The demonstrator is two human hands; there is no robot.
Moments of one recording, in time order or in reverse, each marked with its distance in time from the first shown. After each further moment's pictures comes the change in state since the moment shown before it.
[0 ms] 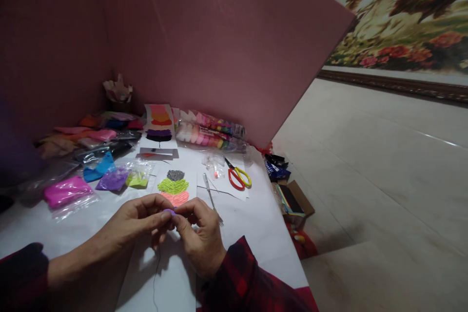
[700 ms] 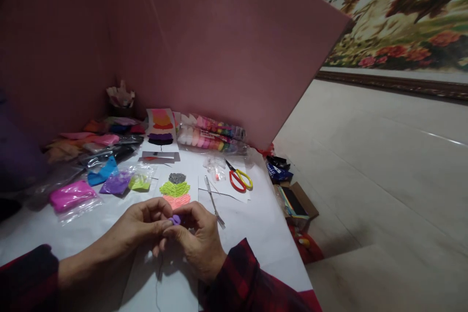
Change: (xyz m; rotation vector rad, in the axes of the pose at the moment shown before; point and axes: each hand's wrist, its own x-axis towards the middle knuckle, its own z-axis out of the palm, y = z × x) left_hand 0.007 -0.015 -0.009 0.001 -0.047 -0.004; right_hand 0.003 0.005 0.005 0.141 -0.002 0.075
